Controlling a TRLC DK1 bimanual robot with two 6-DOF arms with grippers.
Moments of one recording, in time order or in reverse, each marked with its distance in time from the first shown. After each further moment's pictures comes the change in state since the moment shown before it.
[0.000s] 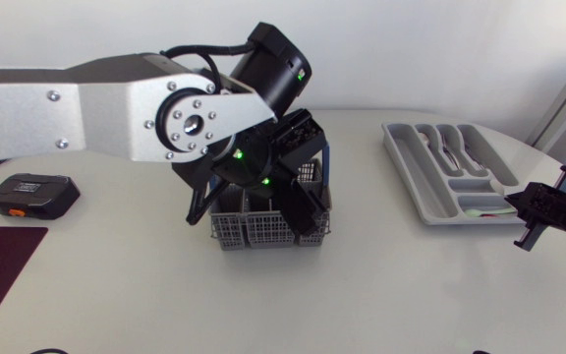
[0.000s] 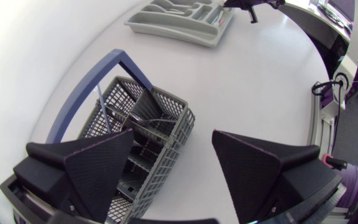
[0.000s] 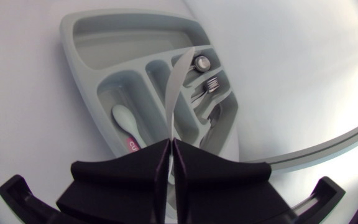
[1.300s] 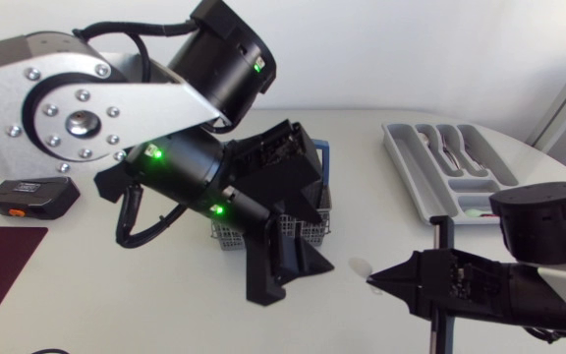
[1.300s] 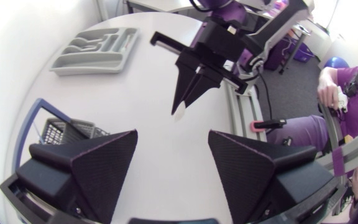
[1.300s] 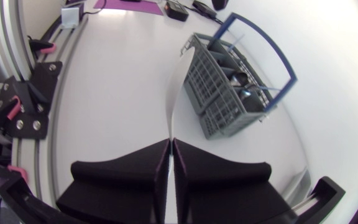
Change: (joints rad) left arm -0.032 -0.198 -0.094 -0.119 0.427 0.228; right arm 1.094 -1.042 -0.377 -0.747 0.135 0.676
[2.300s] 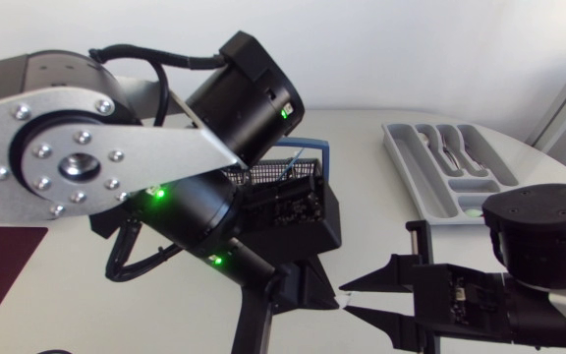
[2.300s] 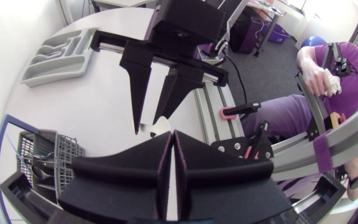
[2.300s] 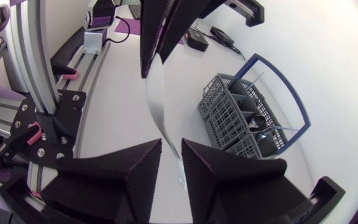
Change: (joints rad) left arm -0.111 -0.014 -0.028 -0.102 0.079 0.074; right arm 0.260 -0.028 0.030 0.058 0.007 0.154
